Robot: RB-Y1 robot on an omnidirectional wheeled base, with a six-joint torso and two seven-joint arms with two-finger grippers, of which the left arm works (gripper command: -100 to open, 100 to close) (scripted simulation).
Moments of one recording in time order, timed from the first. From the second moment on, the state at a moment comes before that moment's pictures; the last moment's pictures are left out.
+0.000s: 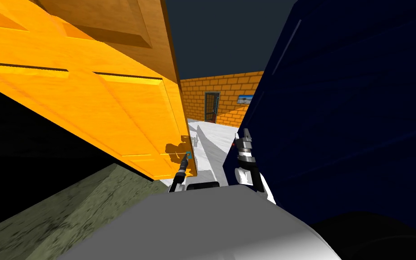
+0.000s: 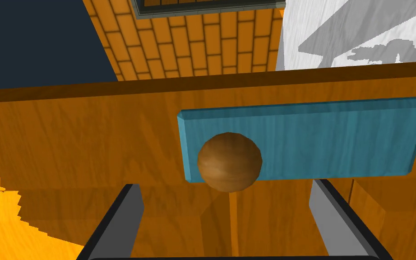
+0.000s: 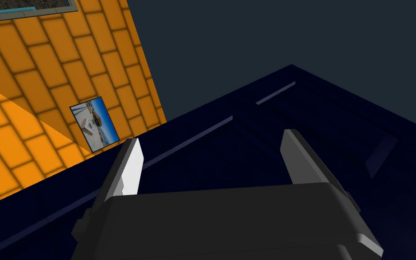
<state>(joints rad) 0.07 0.05 -0.15 -0.89 0.11 -0.77 -0.06</state>
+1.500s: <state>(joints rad) 0.07 0.07 -0.12 -0.89 0.12 -0.76 -0.09</state>
